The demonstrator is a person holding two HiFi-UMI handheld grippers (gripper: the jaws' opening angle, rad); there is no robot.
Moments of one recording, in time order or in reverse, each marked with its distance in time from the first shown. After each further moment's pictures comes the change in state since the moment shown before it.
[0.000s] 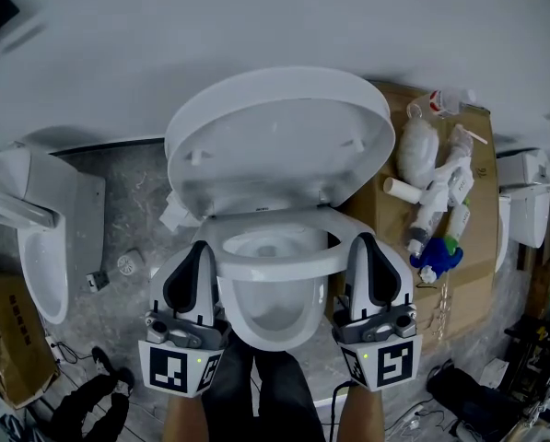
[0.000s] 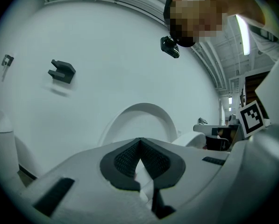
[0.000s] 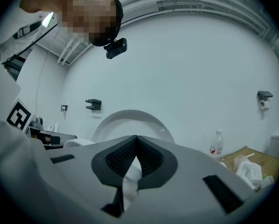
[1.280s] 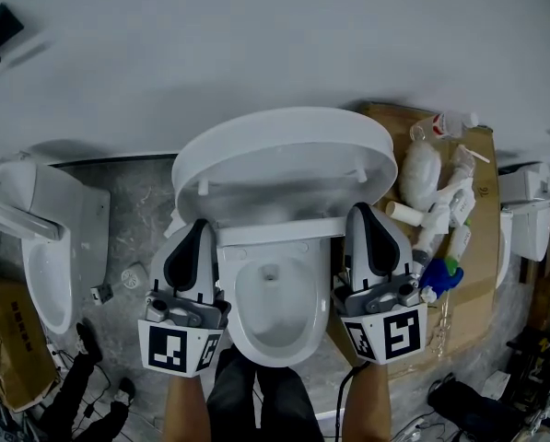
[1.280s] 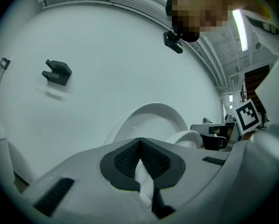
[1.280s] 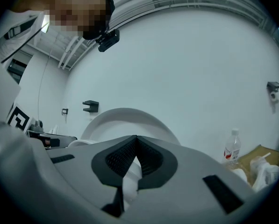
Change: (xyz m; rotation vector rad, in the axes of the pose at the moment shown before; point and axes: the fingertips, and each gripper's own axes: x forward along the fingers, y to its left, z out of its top) left arm 0.057 0.029 0.012 0.040 -0.046 0.012; right arm 0.073 -0.021 0.002 0.027 -0.025 0.054
